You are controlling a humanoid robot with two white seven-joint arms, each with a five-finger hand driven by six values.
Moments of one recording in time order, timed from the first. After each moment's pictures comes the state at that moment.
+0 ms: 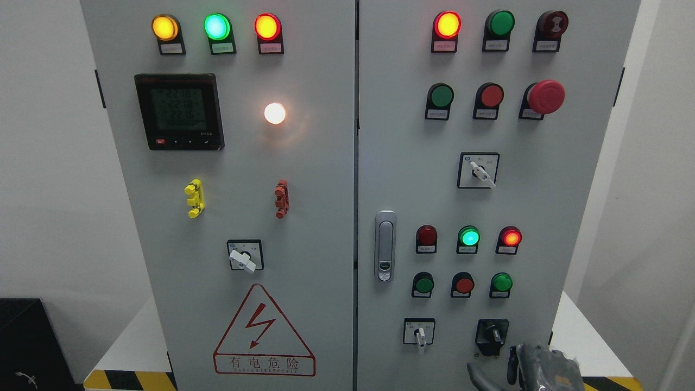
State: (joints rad) left arm 0.04 -0.10 0.00 0.00 0.00 -0.20 0.08; right arm -0.14 0.00 -0.01 -1.83 1.24 0.27 0.24
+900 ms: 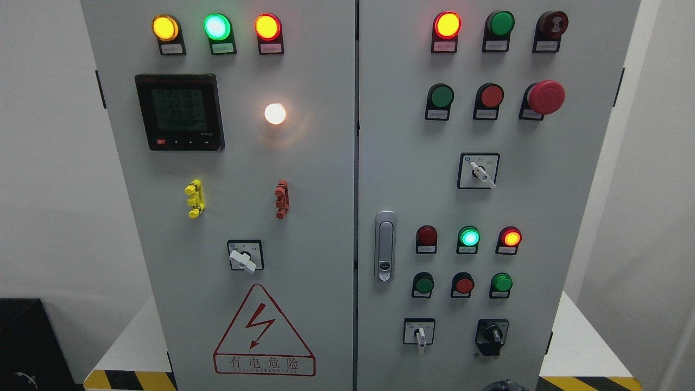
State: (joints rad) left arm 0.04 -0.10 0.00 0.00 0.00 -0.20 0.08; right arm 0.14 0.06 -0.03 -1.99 0.63 0.06 0.09
